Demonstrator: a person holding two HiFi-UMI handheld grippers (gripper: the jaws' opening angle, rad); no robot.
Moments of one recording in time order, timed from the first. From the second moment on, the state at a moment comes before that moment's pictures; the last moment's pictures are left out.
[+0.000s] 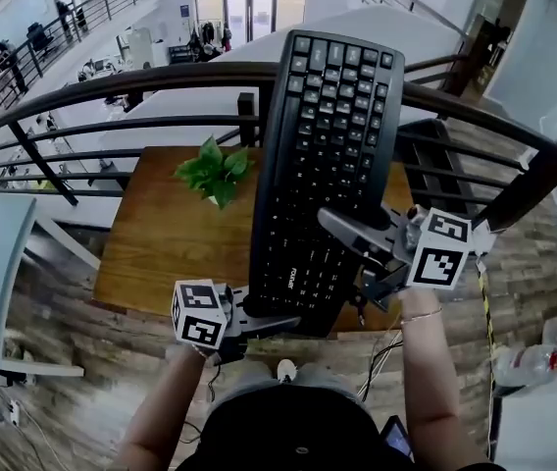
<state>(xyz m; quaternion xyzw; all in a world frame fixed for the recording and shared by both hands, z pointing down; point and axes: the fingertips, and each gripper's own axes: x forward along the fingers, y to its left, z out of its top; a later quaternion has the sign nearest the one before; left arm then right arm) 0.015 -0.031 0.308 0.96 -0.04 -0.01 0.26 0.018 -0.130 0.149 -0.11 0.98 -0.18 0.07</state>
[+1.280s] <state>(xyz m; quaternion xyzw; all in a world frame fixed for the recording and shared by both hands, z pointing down) 0.017 -0.055 0.317 0.98 -0.04 0.01 0.19 0.014 -0.115 0.139 -0.08 0.99 -0.11 0.07</state>
